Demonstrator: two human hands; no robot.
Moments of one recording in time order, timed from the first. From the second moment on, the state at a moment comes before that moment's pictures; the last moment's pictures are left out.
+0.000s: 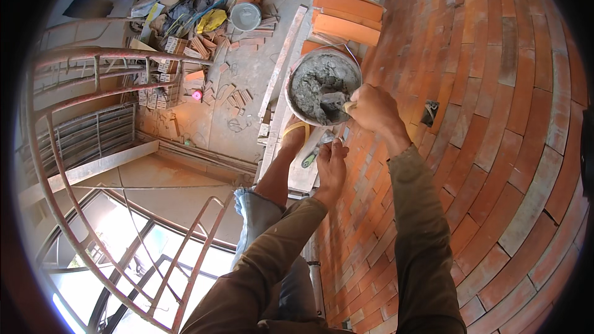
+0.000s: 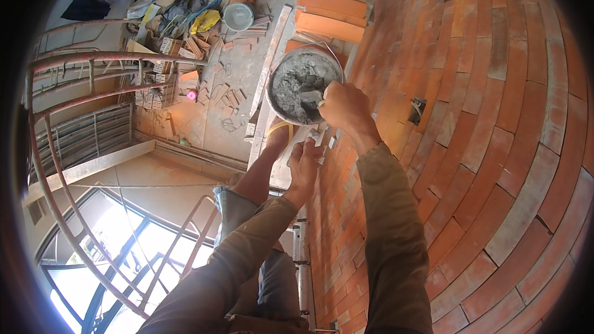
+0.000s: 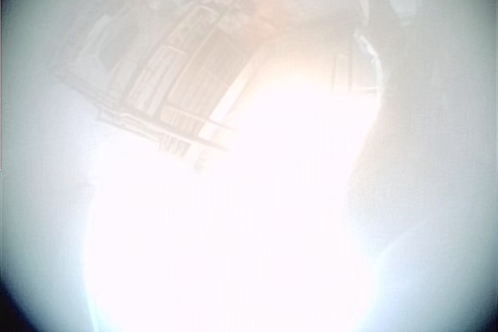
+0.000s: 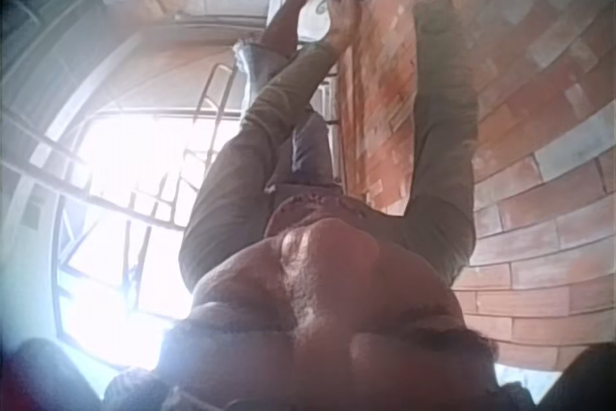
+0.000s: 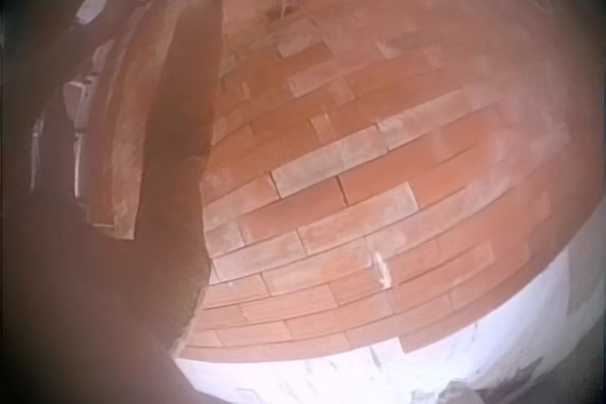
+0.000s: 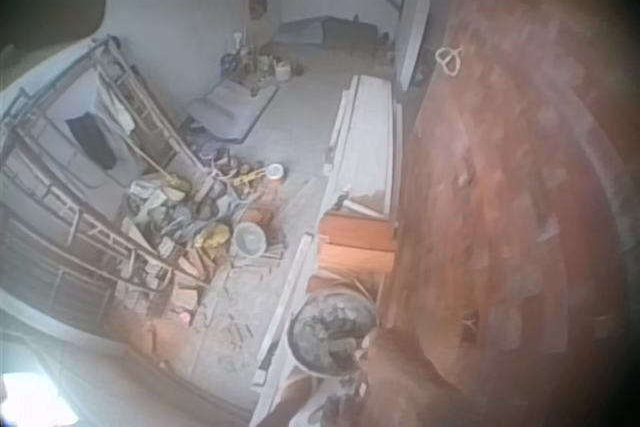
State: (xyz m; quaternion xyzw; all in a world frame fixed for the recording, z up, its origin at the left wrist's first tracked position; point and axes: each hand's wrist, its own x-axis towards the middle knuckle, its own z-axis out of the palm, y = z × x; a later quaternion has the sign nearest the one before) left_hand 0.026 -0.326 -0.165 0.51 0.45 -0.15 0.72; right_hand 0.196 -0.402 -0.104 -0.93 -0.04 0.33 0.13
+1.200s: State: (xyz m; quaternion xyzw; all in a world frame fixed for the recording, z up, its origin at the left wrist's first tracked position) left_hand 0.036 -0.320 -0.163 0.48 0.48 -0.15 0.72; right_hand 0.066 -0.478 -0.147 -0.71 0.32 0.30 0.56
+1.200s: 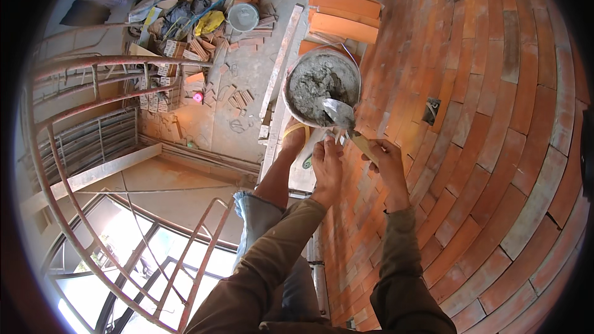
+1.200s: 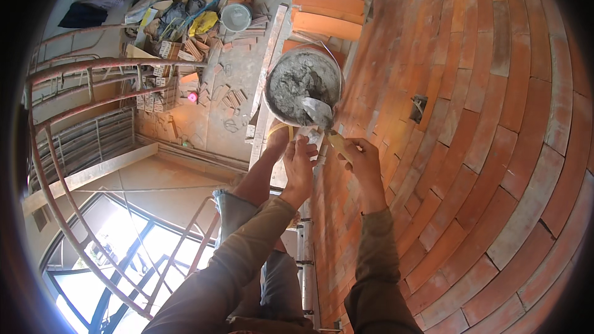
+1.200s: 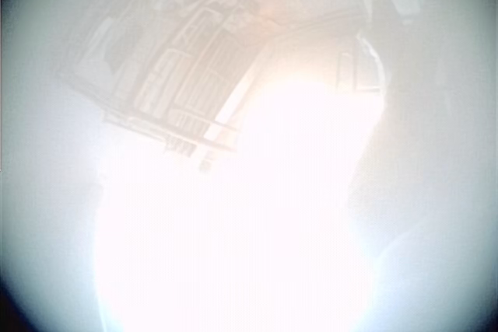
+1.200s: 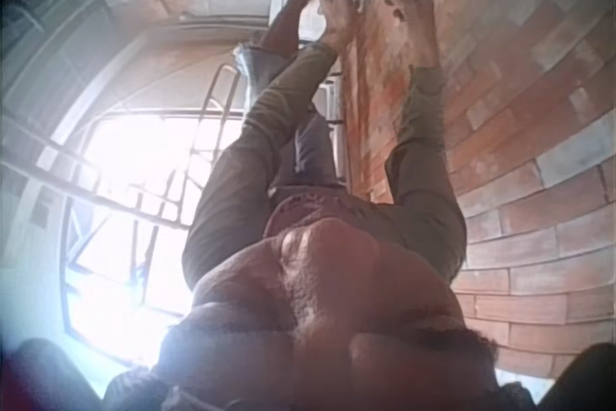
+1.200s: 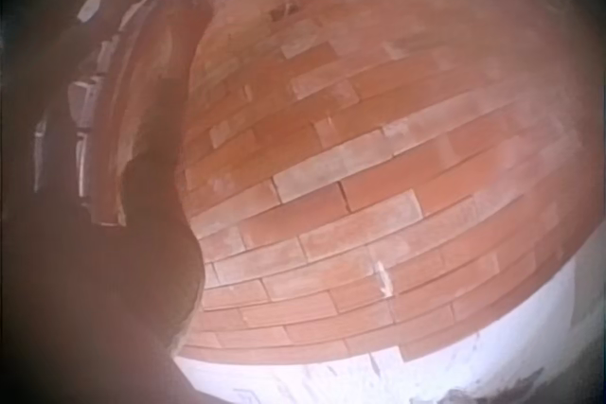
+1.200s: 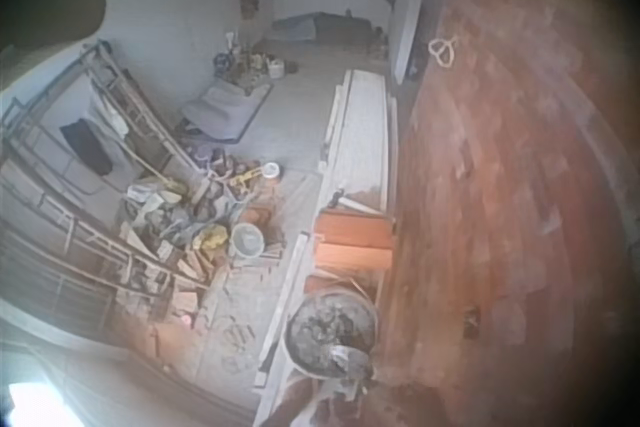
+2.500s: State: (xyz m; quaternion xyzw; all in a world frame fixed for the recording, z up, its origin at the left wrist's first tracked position) left_hand 0.036 -0.339 -0.177 0.44 0.48 -0.17 0.74; right_hand 0.167 -0.384 -0.115 -0.93 -0.14 0.27 0.23
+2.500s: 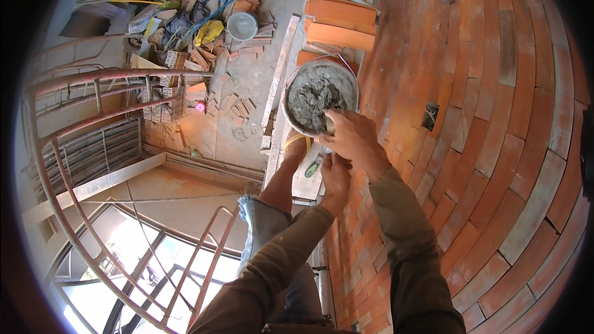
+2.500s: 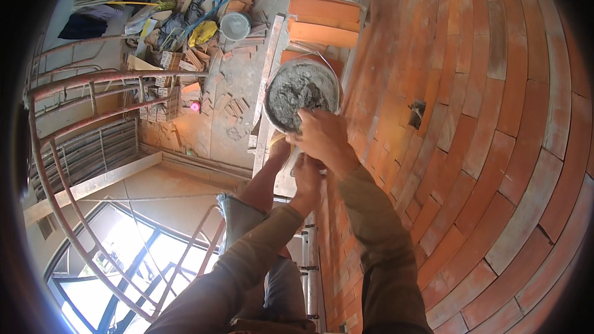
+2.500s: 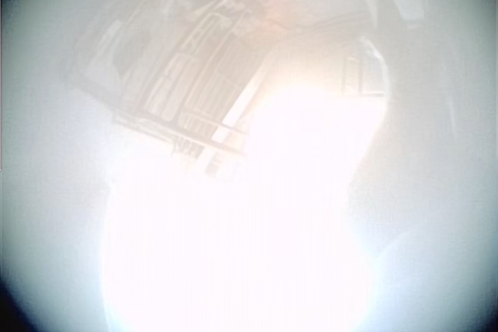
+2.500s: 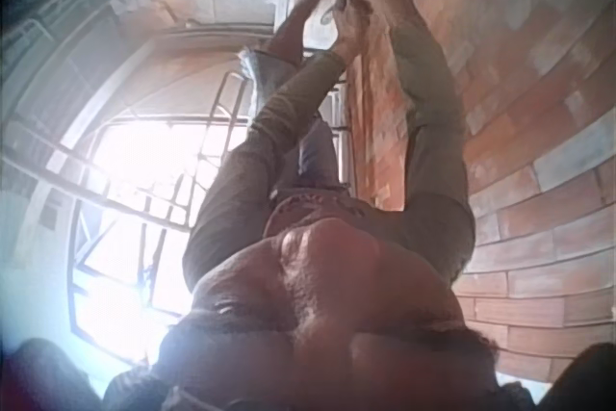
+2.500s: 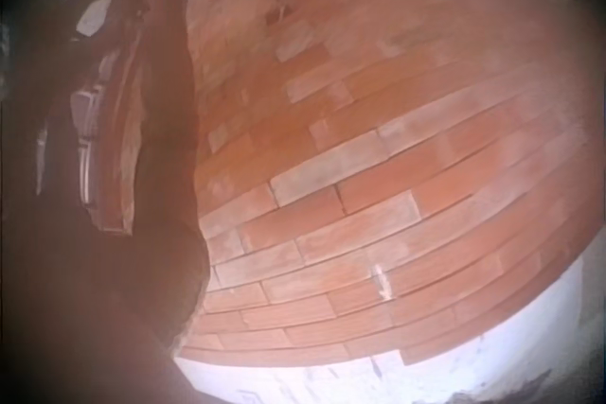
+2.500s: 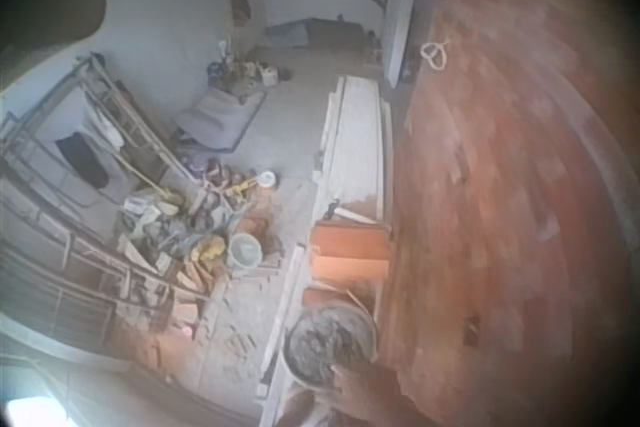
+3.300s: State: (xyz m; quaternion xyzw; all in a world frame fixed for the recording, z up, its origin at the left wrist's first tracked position) left_hand 0.134 -0.397 -0.157 0.58 0.31 -0.42 0.63; right_hand 0.375 -0.473 -0.397 -1.00 -0.07 0.02 -0.03
